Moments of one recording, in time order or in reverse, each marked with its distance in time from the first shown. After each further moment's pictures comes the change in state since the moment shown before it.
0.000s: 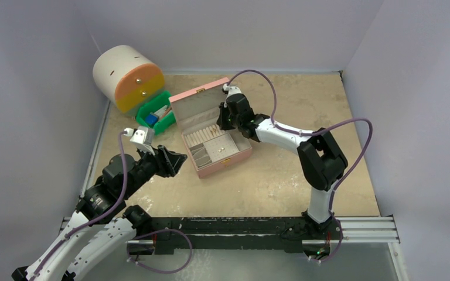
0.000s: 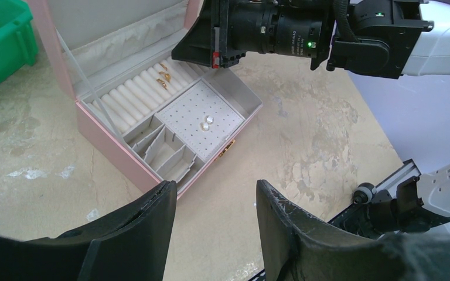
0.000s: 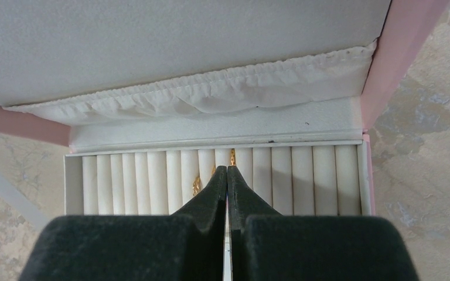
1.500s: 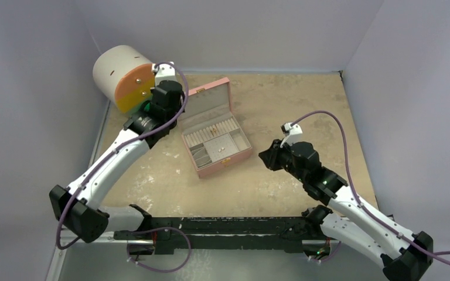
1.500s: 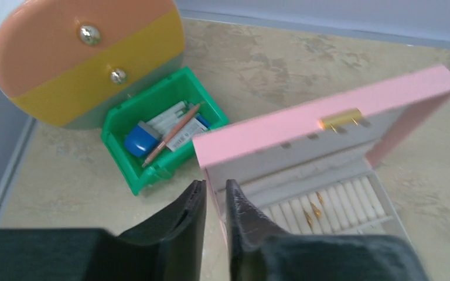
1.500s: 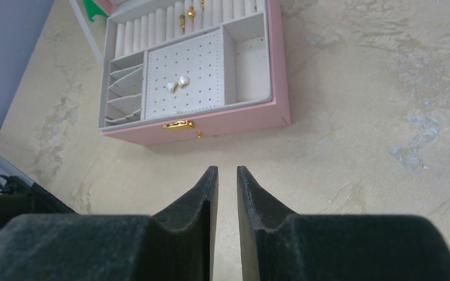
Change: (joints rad) left arm 0.093 0.816 0.558 0.013 -0.566 0.164; right arm 0.000 -1.113 -0.734 -0.202 0.045 0.042
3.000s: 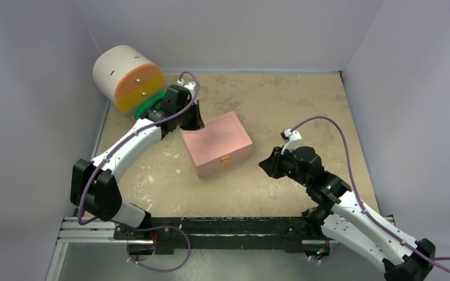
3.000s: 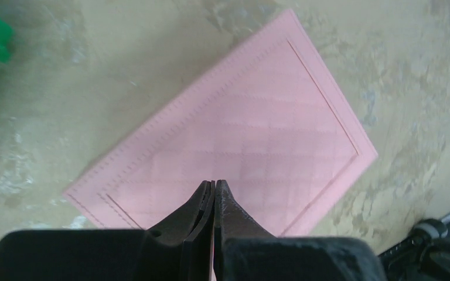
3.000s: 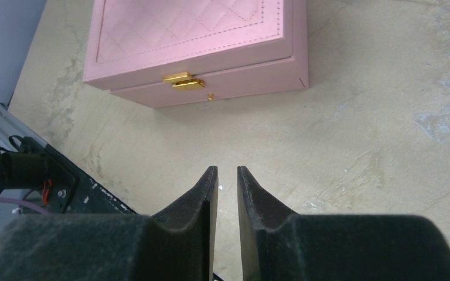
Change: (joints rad) left arm 0.162 0.246 -0.031 0.003 0.773 -0.076; right arm 0.000 -0.113 -0.052 -0.108 -0.097 0.018
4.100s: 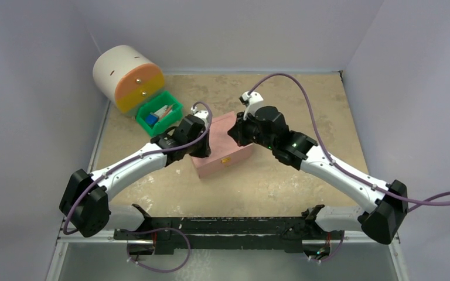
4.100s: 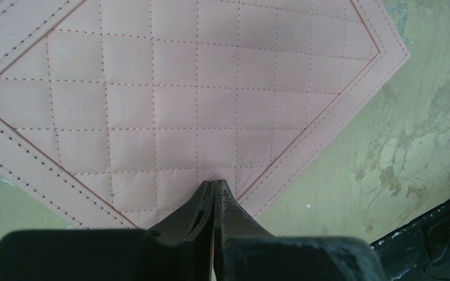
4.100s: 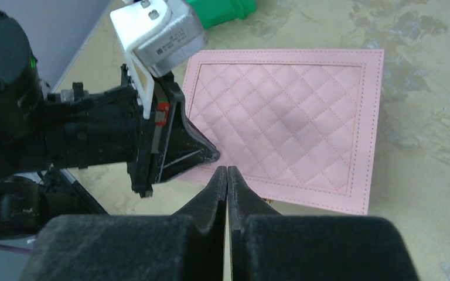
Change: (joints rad) left arm -0.261 -0.153 -0.313 0.076 -0.130 -0.071; right arm 0.124 0.574 0.556 0.060 0.032 -0.122
